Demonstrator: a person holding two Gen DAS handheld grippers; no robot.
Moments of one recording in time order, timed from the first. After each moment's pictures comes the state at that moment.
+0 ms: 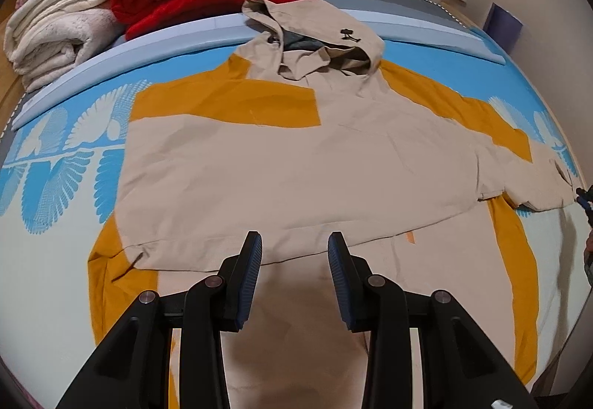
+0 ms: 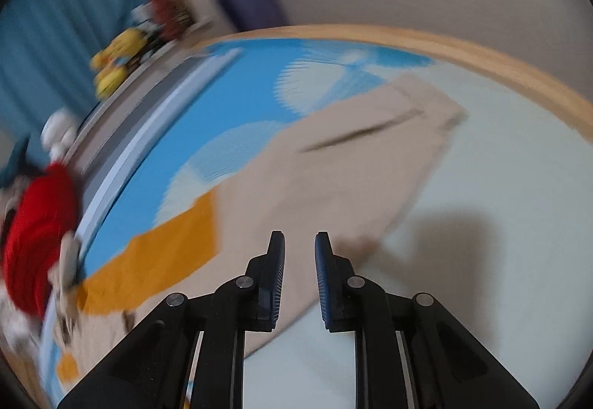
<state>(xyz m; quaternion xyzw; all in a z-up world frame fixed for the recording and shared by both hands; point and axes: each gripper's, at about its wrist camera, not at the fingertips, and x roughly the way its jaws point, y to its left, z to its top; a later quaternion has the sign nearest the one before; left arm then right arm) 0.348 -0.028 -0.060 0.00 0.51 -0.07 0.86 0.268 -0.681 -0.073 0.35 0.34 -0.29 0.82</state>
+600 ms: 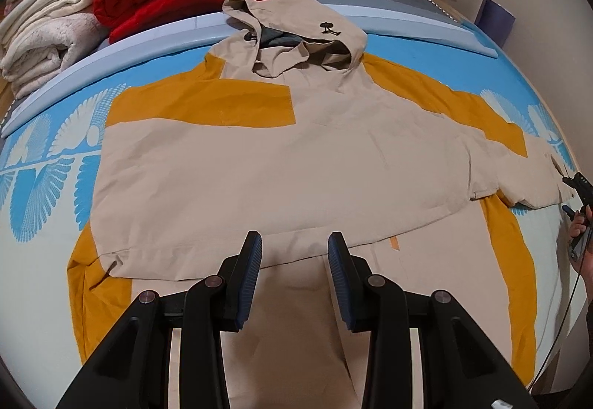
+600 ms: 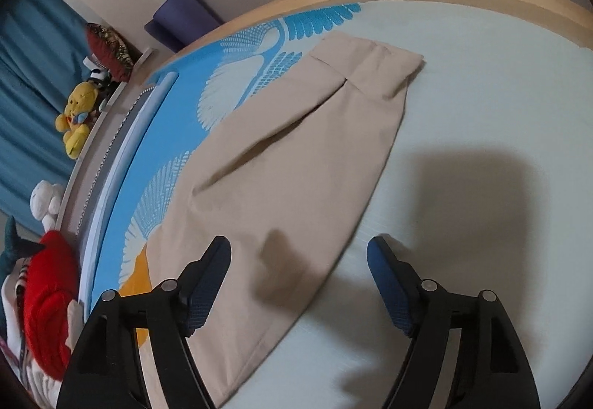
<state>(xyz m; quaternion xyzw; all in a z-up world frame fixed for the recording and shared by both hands) 0.355 -0.048 -0.067 0.00 0.51 -0.08 0.85 0.276 -0.753 -0.150 0.44 0.31 -0.32 0.78</state>
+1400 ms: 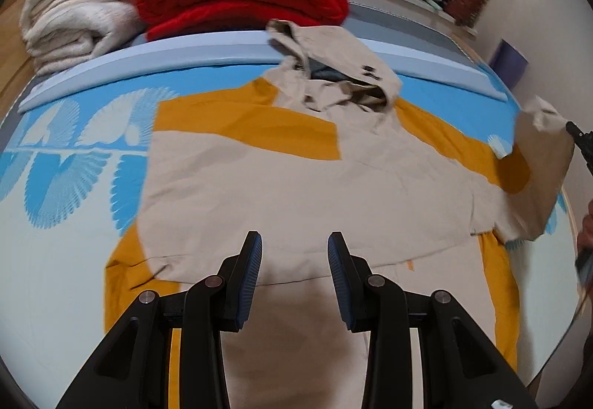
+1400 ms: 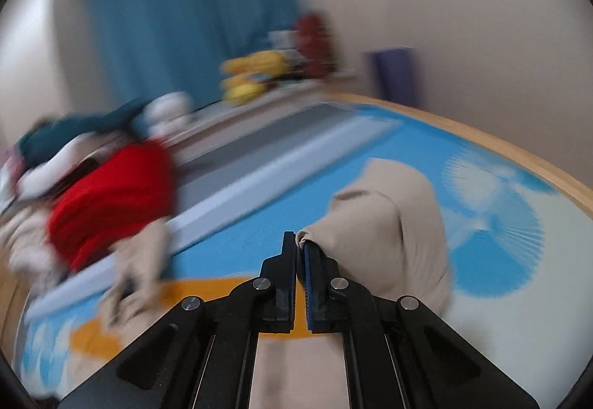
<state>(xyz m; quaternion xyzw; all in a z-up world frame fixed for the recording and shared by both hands) 0.352 0.018 -0.029 -0.06 0.49 -0.05 0.87 0.377 -0.455 0.048 0.17 0.24 -0.11 0.95</state>
